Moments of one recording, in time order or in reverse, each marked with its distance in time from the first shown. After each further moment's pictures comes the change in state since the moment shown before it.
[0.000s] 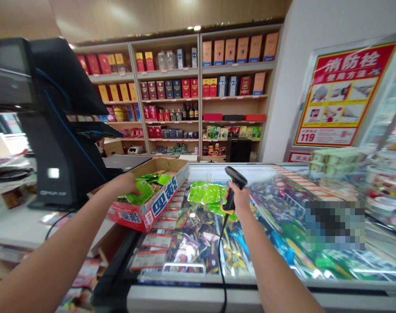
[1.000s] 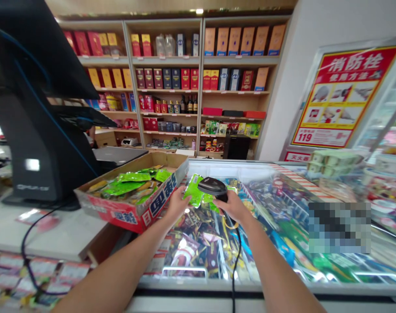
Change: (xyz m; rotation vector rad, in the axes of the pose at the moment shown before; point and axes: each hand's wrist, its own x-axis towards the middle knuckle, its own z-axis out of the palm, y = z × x) left_hand -0.059 0.125 0.170 -1.347 -0.107 0.002; right_hand -0.023 -0.002 0.003 -0.488 -0.595 0.008
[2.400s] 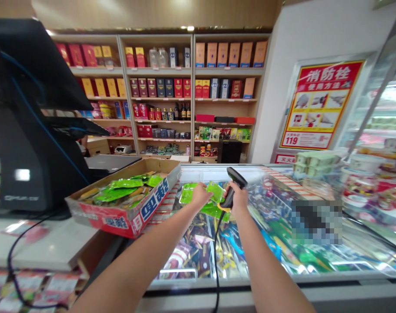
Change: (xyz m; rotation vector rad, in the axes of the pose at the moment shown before) left_hand 0.030 0.015 0.112 0.629 -0.037 -0.038; right_hand 0.020 0.007 -0.031 0.620 0.727 0.019
